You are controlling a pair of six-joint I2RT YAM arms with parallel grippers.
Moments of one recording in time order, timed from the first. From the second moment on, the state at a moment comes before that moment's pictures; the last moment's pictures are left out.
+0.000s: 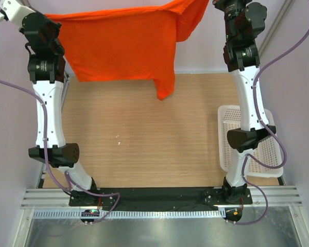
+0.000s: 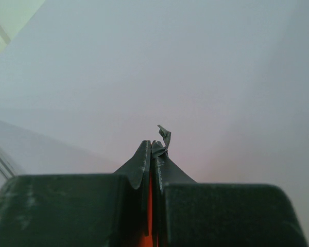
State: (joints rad) left arm -0.01 1.75 2.37 -0.39 -0.56 -0.47; right arm 0.24 1.97 2.60 -0.04 0.17 0.49
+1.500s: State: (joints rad) left arm 0.08 1.84 2.56 -0.38 -0.39 -0.57; right arm 0.18 2.05 2.66 0.08 0.19 0.50
